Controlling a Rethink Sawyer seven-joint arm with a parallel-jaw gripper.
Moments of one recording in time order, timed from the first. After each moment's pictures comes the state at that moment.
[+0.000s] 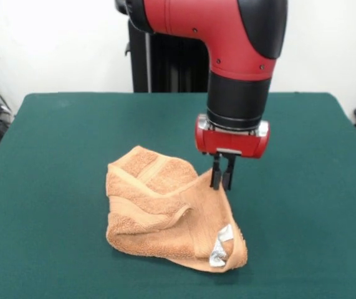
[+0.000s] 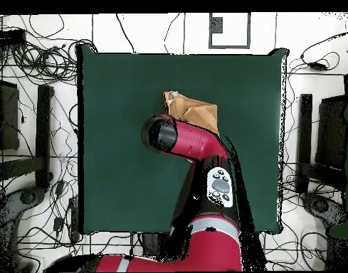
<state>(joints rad) -0.04 -0.45 -0.13 1.51 0.18 0.38 1.67</state>
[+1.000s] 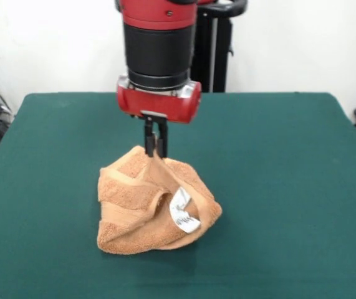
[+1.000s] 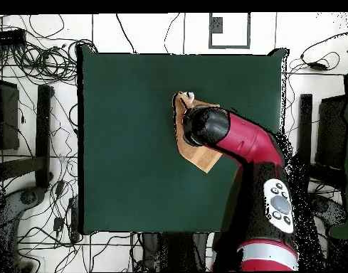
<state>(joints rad) -0.20 -0.55 -0.12 1.47 0.17 0.60 1.67</state>
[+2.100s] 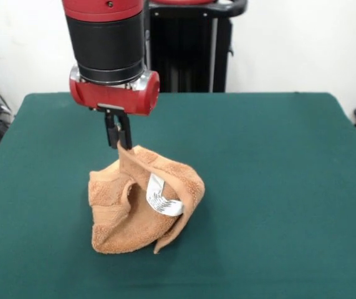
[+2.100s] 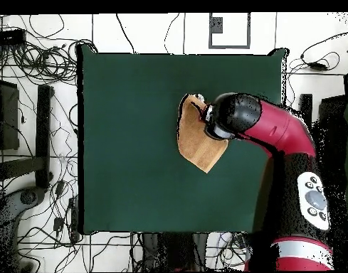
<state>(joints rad) -0.32 -0.54 -0.04 1.34 0.04 0.81 1.67</state>
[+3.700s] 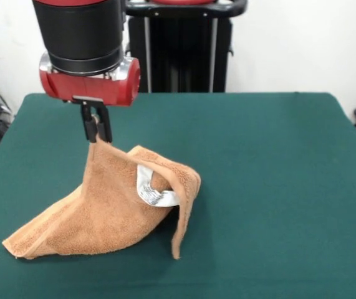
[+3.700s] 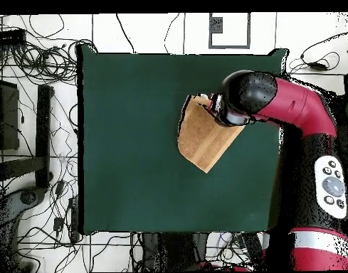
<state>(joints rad) -0.38 -0.53 0.09 1.15 -0.12 1.05 1.67</state>
